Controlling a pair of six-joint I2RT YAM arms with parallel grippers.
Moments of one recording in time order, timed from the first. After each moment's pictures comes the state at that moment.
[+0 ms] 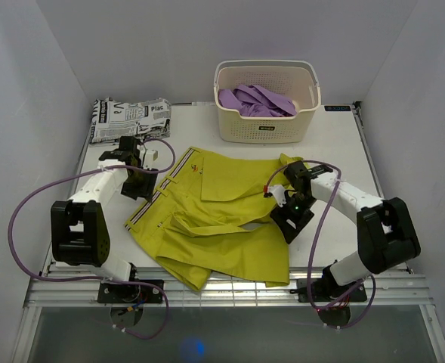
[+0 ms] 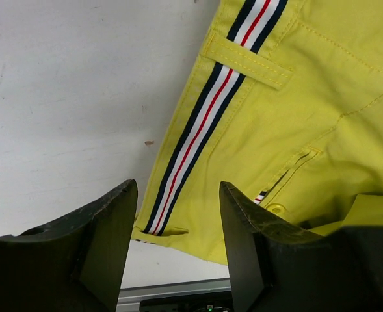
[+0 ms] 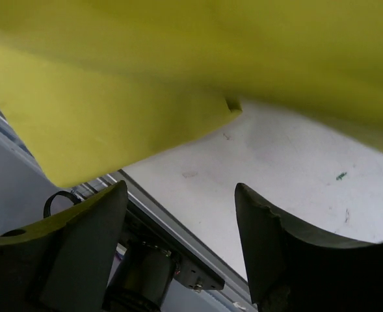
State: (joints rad) left arm -0.07 1.54 1.09 -0.83 0.04 0.16; right arm 0.41 1.45 0.91 -1.04 -0.33 -0.49
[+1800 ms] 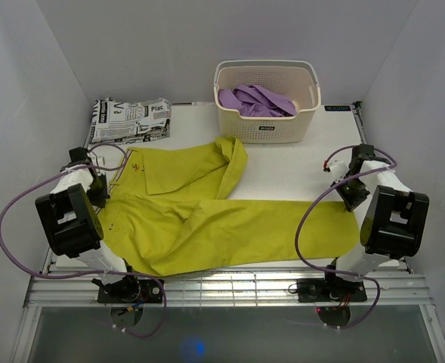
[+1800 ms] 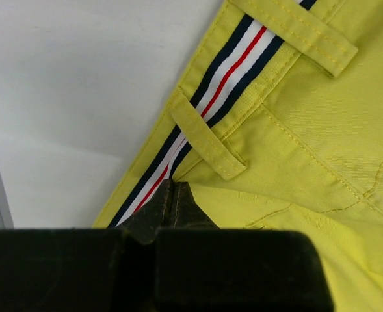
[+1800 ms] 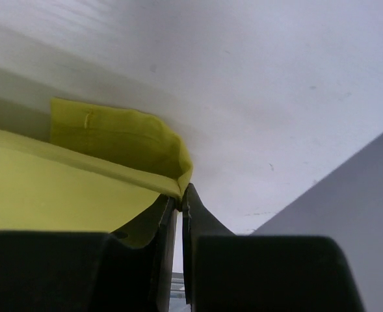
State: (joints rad) left arm 0.38 1.66 1.04 -0.62 -0.06 0.20; right arm -0.20 1.60 1.01 -0.82 0.02 -0.78
